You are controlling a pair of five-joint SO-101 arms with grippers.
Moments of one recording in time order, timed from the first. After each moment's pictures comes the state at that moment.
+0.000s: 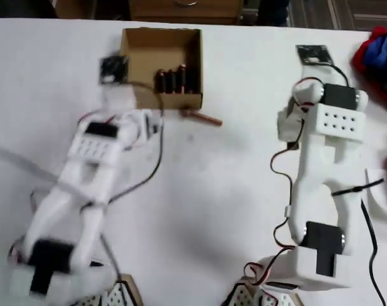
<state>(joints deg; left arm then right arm) 5.3 -5.1 22.2 51.1 19.0 8.2 -1.5 -4.0 89.4 13.5</state>
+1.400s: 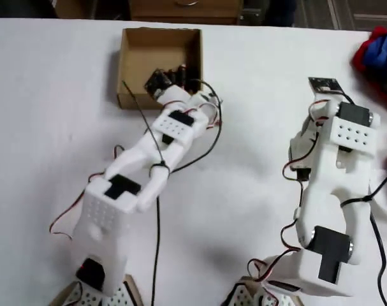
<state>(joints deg) 20.3 35.8 -5.8 25.9 75.6 15.5 -2.8 8.4 89.5 18.8</state>
